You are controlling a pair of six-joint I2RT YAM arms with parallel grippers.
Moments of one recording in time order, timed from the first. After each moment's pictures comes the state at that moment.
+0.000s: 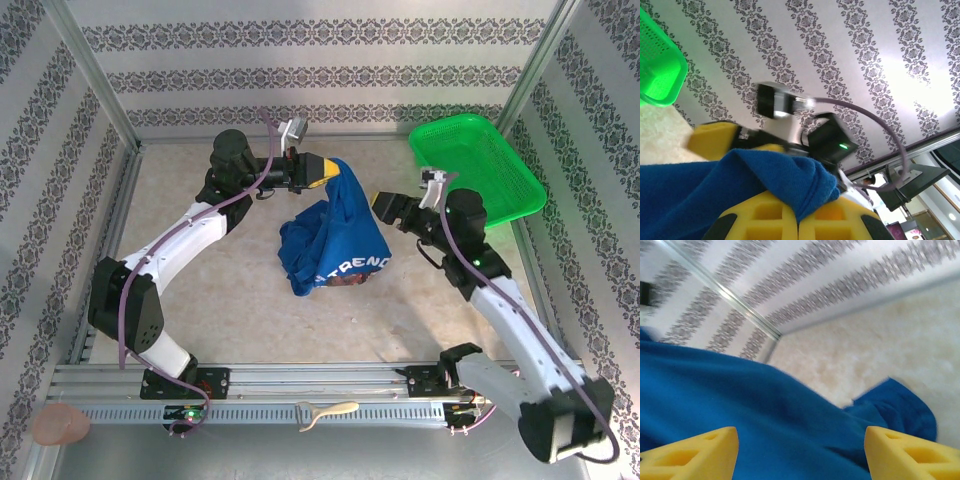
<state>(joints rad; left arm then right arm) -0.42 1.59 1.31 0.48 1.08 -1.24 0.32 0.92 0.83 -0.09 -0.39 0.64</state>
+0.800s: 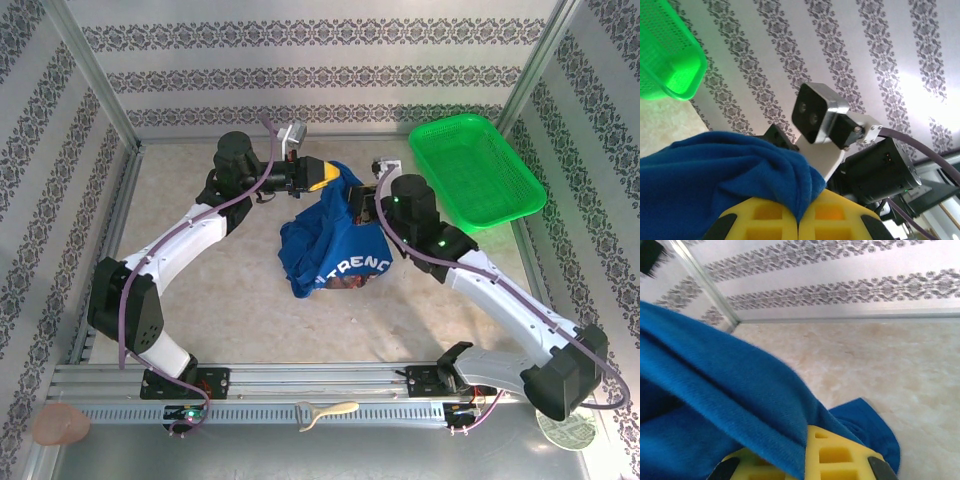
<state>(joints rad) -0.41 1.58 1.28 0.38 1.02 -1.21 0.57 1.16 1.03 -0.18 -0.05 0.41</state>
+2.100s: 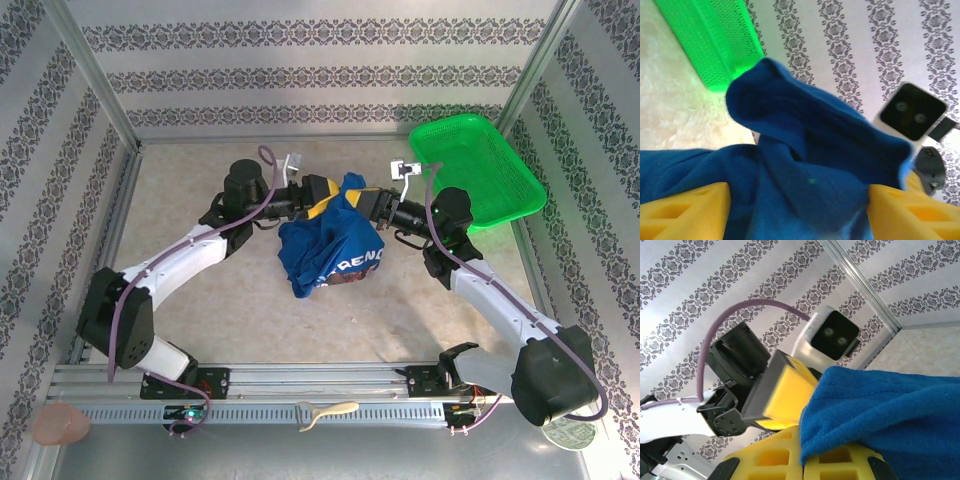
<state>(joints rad) -0.49 1.51 1.08 0.30 0.77 -1.16 0.34 1.16 0.74 0.57 -0.84 0.87</state>
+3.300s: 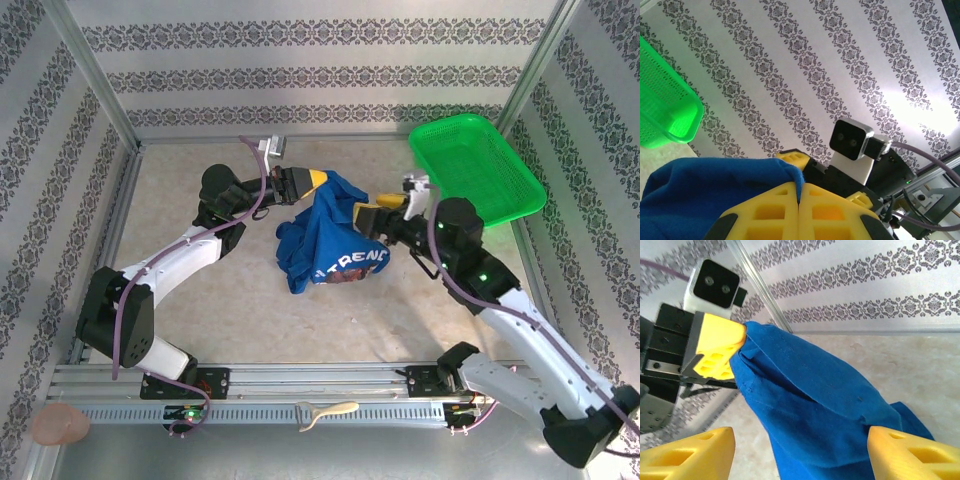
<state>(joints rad) -0.42 1.50 1.02 0.81 0.89 -1.26 0.56 0.91 0.95 -0.24 -0.19 0.40</state>
